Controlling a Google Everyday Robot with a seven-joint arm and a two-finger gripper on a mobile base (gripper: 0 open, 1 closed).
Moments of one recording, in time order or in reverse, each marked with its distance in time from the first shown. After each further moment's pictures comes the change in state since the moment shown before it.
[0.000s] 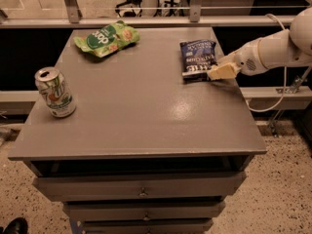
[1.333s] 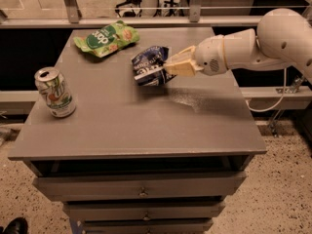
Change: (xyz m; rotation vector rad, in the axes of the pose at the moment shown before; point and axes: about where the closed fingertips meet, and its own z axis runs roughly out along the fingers) arm -0.104 0.131 0.031 -0.295 -0.287 -0.166
